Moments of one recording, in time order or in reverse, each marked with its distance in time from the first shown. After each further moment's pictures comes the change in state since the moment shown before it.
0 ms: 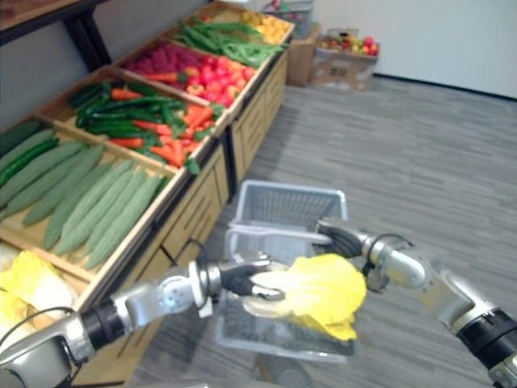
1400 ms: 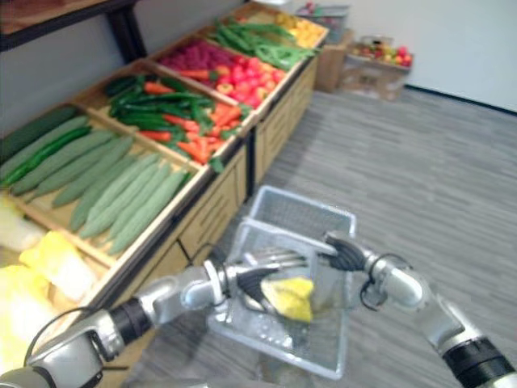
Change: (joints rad) left arm -0.021 -0.169 -0.022 0.061 0.273 -0.006 0.091; right arm 0.183 0.290 -0.229 0.192 -0.148 0.021 -0.017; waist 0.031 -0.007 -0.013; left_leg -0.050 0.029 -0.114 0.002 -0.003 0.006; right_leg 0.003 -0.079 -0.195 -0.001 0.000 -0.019
